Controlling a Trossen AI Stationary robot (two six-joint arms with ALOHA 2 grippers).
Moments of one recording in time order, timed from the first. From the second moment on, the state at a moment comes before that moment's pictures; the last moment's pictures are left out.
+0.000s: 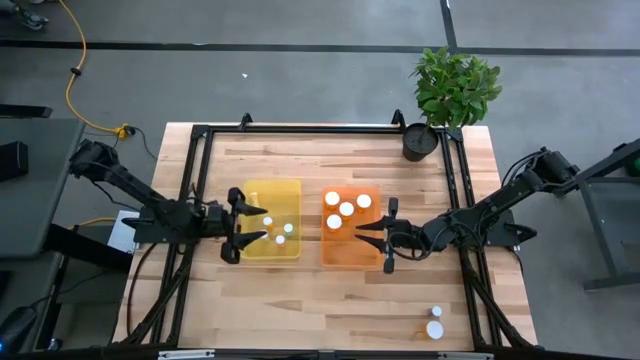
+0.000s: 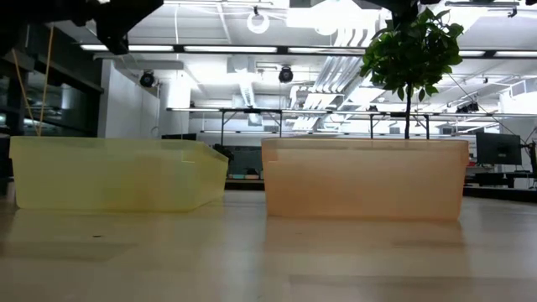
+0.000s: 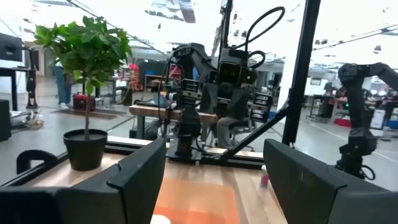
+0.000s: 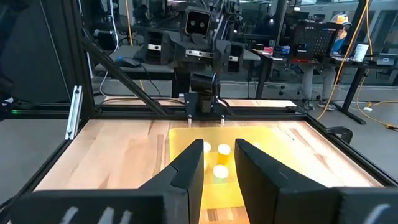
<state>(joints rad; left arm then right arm) -0.39 0.91 0.17 0.98 -0.55 0.03 0.48 1.22 0.59 0.56 0.59 -0.03</state>
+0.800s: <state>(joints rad) -0.39 0.91 0.20 0.91 -0.57 0.03 0.71 1.48 1.43 -1.27 0.13 1.43</state>
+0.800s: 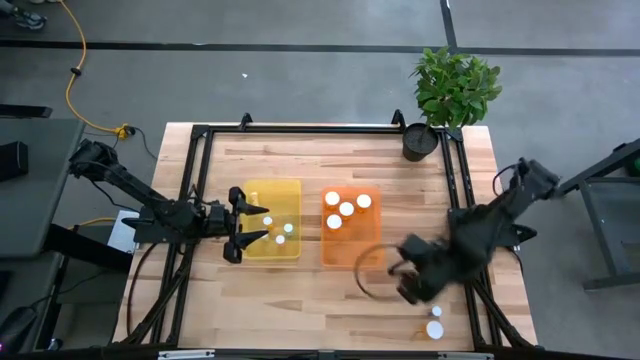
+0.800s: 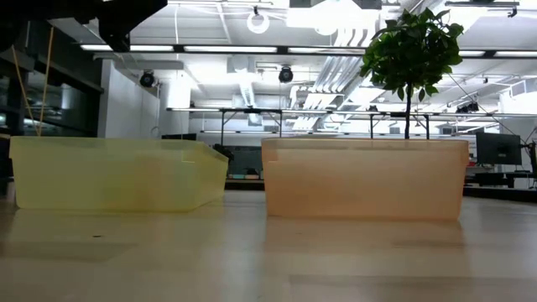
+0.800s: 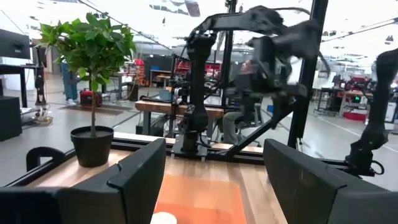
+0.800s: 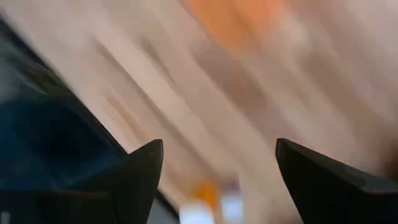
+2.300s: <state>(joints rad) -0.39 0.90 0.20 0.91 -0.56 0.00 0.91 1.67 1.04 -0.89 -0.24 2.05</state>
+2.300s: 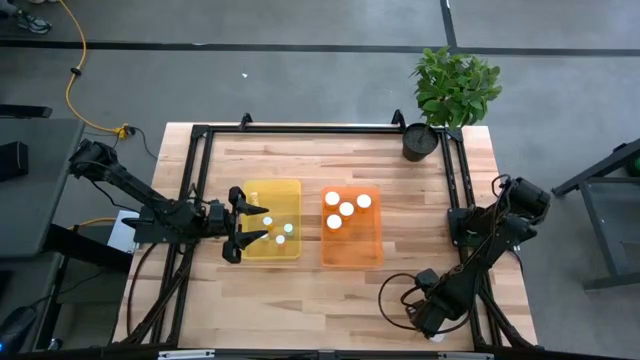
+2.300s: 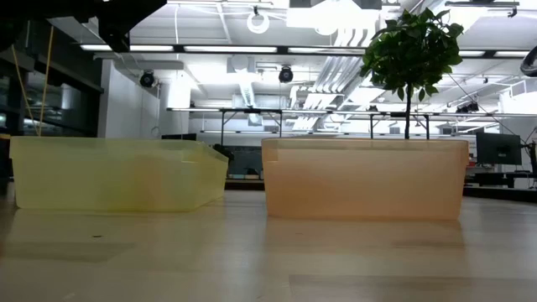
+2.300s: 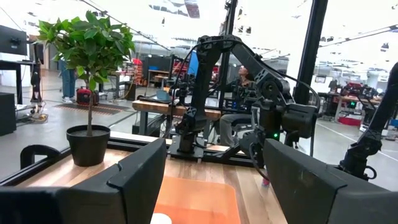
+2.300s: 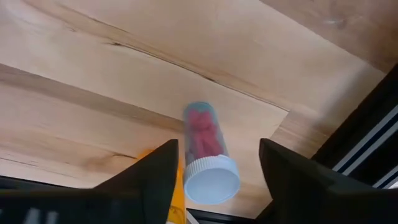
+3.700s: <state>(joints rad) -0.39 0.90 0.20 0.92 -0.59 0.03 0.19 1.97 1.82 -1.43 0.12 0.68</state>
